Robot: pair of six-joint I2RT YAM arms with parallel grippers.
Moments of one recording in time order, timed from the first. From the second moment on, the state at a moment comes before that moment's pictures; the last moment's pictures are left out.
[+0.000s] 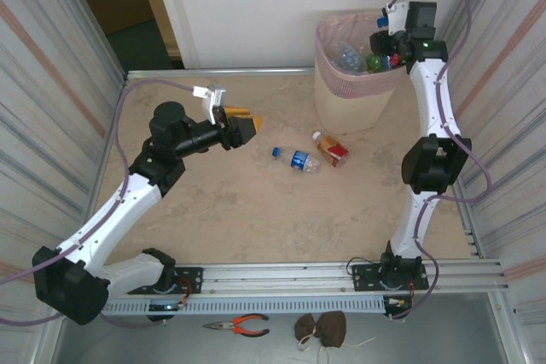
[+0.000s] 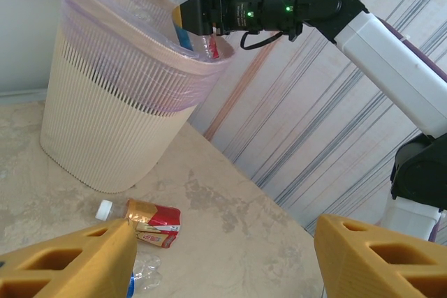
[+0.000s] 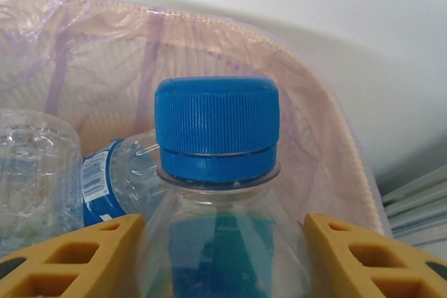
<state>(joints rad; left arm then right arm) -0.47 1.11 0.97 0.07 0.58 -0.47 -0.04 2.06 2.25 -0.70 -0.11 -0.26</state>
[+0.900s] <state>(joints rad) -0.47 1.11 0.97 0.07 0.58 -0.47 -0.03 2.07 2.34 -0.79 -0.03 -0.19</state>
